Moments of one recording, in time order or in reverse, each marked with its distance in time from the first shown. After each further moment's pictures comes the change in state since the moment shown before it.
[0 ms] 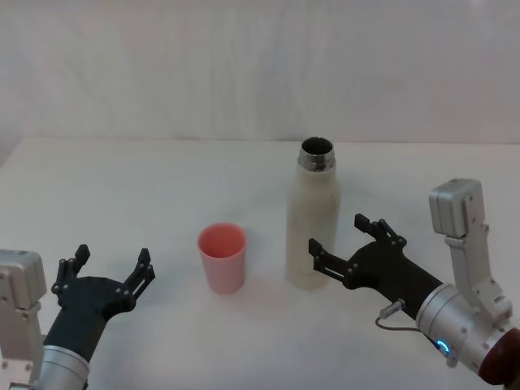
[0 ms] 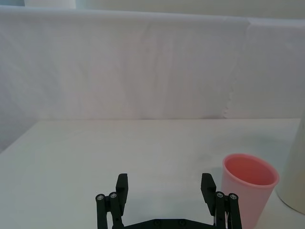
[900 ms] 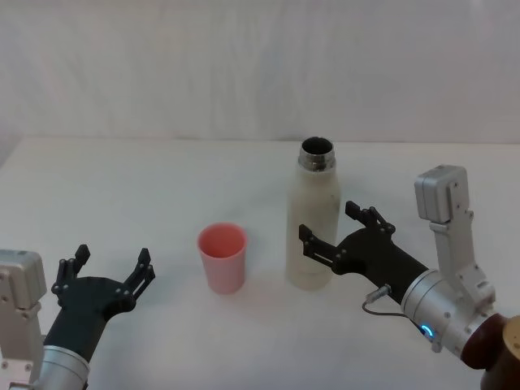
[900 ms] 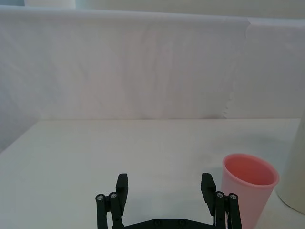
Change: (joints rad) left arm 0.000 0.000 0.000 0.000 0.000 0.000 0.000; right arm 0.051 -0.041 -0.017 0.047 -0.015 -0.007 -0.017
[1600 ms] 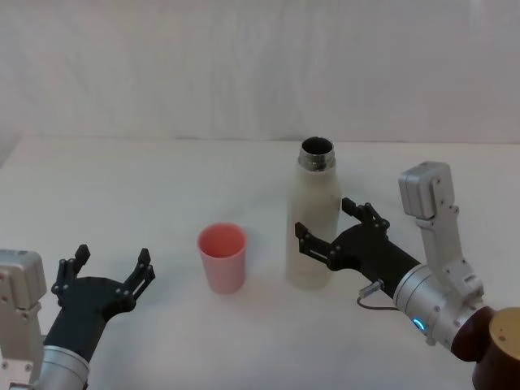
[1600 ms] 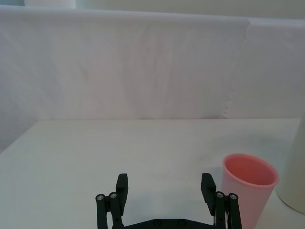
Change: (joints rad) left arm 0.000 0.000 0.000 0.000 0.000 0.000 0.000; right arm 0.030 -0.023 -0.010 0.031 -0.061 0.010 -0.012
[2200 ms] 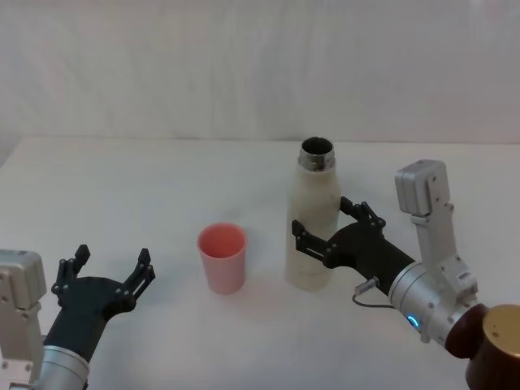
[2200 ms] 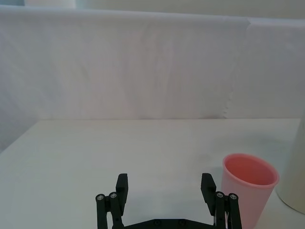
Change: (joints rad) left arm 0.000 0.000 0.000 0.000 0.000 0.000 0.000; right arm 0.012 -0.024 0.005 0.026 -0.005 -0.002 0.007
